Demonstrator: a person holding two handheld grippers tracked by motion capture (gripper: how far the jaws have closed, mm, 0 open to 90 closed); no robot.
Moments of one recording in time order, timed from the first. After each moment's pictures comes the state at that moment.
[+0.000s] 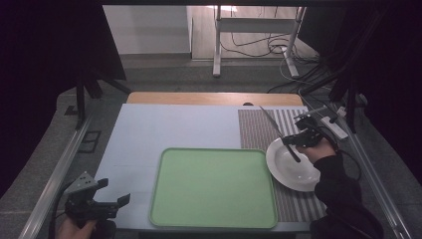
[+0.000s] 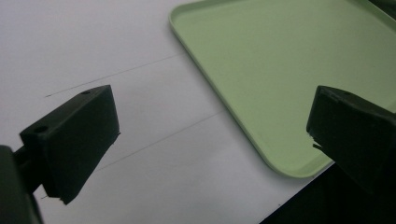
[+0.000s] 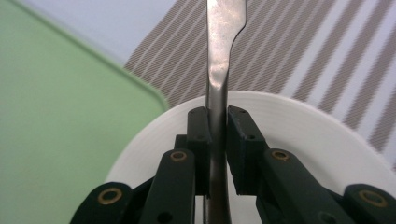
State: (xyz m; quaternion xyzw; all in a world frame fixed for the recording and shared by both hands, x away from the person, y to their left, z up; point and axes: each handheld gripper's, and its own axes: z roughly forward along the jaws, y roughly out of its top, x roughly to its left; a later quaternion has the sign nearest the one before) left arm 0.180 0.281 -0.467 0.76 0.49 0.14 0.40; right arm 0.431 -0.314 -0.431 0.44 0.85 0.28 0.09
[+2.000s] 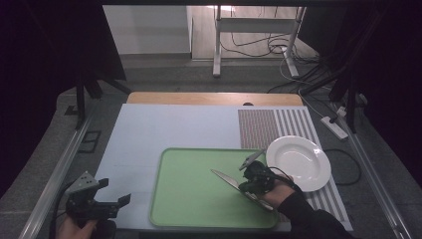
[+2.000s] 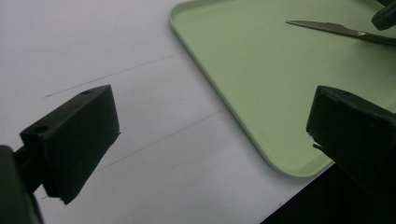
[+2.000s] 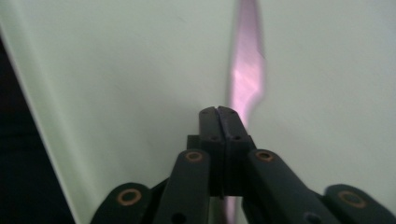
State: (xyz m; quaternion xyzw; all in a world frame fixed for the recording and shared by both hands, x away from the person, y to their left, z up) left arm 0.181 0.279 -0.466 0.76 0.49 0.14 0.39; right arm 0.313 -0.177 -0.478 0.26 0.94 0.22 0.00
